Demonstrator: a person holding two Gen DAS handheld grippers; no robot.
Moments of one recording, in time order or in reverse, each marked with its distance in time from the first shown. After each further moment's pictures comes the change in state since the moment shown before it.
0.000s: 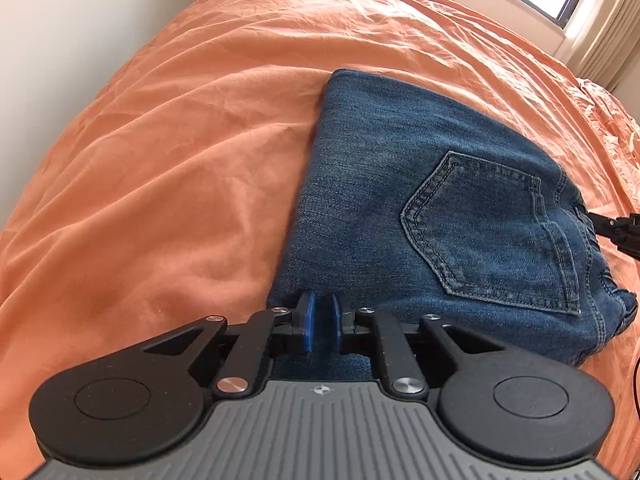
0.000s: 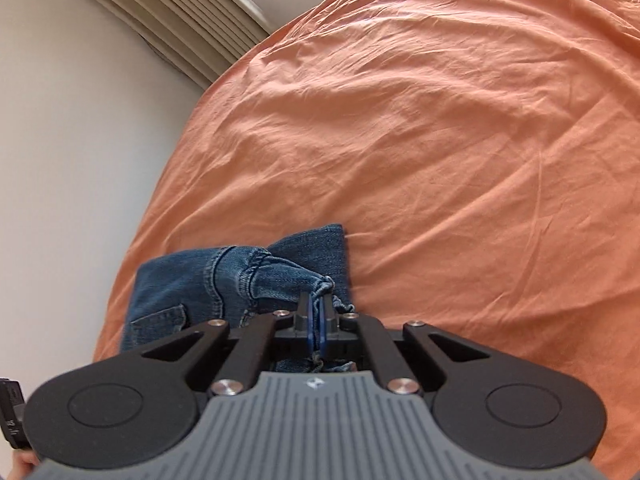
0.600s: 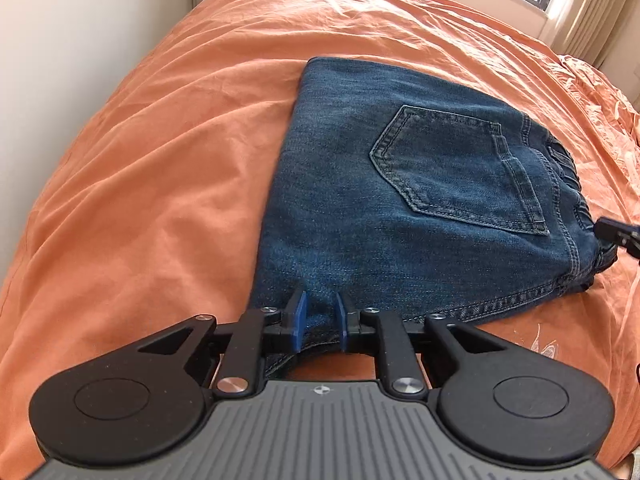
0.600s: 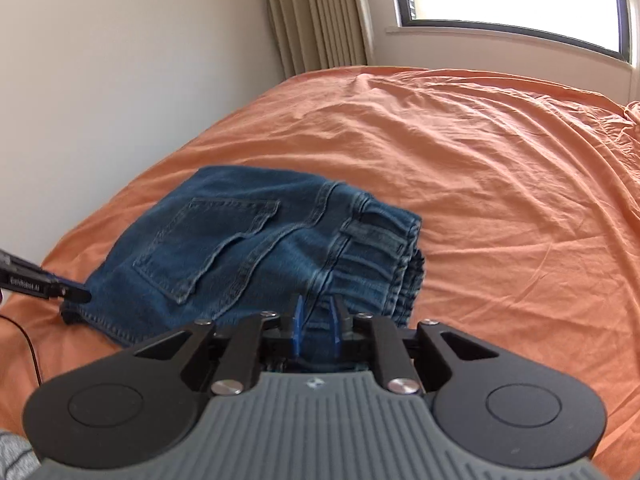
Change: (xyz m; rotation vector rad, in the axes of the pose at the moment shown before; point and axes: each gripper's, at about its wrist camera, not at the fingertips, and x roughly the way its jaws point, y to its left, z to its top) left arm -0.037 -0.012 -0.048 0.057 -0.024 0.024; right arm -0.065 0.088 -0.112 -0.557 -0.080 -0.113
